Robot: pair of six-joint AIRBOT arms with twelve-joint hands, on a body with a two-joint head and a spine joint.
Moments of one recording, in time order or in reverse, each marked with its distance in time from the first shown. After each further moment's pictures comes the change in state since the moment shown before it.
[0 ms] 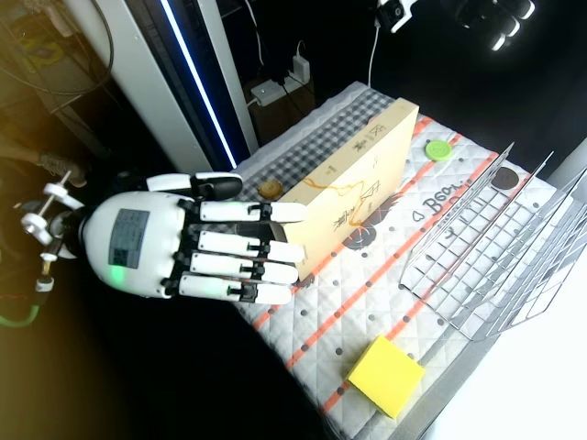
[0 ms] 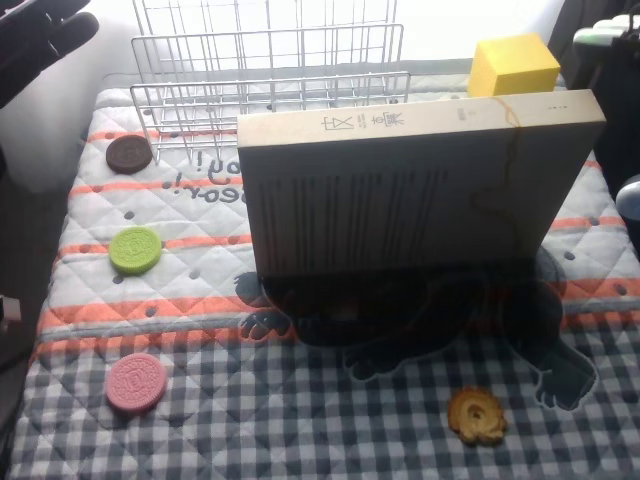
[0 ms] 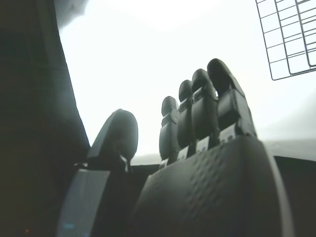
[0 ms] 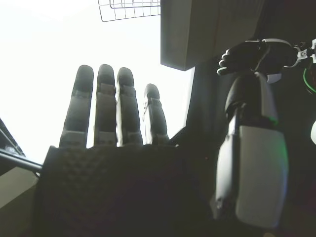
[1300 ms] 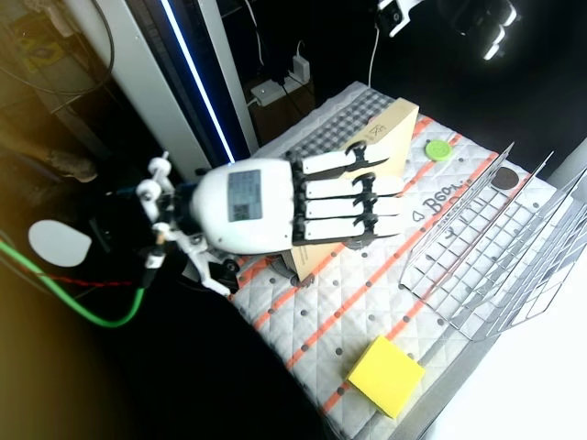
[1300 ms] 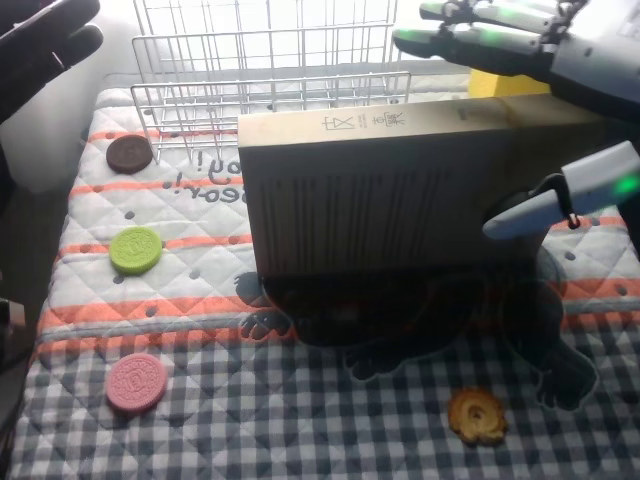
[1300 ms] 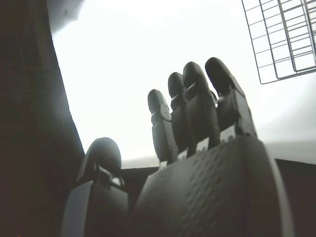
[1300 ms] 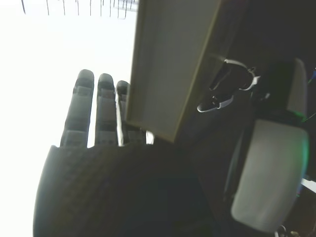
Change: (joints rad) left arm 0.000 -0.013 0.010 0.000 0.035 0.000; right arm 0.425 -0.208 0.160 -0.493 -0.316 0.002
